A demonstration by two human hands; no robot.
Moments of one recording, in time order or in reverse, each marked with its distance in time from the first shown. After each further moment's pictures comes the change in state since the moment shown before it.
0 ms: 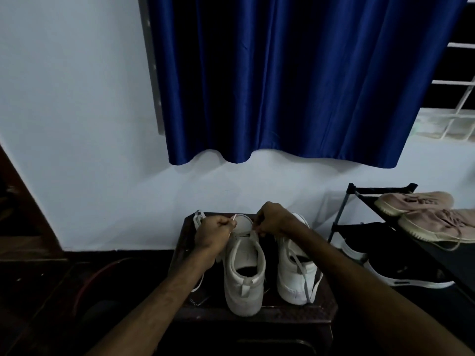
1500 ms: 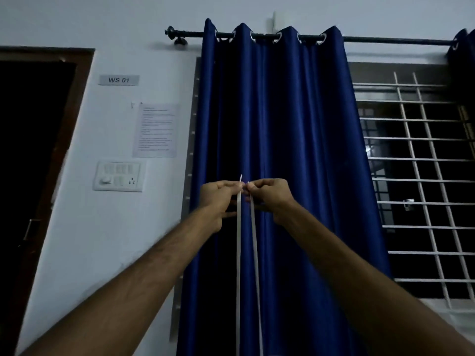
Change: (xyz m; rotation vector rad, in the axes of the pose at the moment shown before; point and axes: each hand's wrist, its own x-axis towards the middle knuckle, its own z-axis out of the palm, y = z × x) left_hand -0.109 0.475 -0.178 -0.459 0.047 0.728; right_hand -0.168 -0.246 -0.403 1.006 0.684 -0.626
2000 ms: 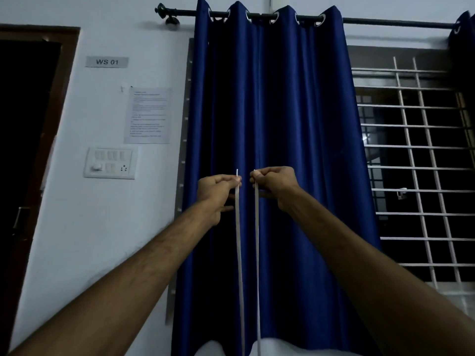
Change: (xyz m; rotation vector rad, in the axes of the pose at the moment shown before) left_hand 0.006 -0.019 0.012 0.017 0.009 -0.018; right_hand 0.015 0.007 -0.027 -0.031 0.084 0.037
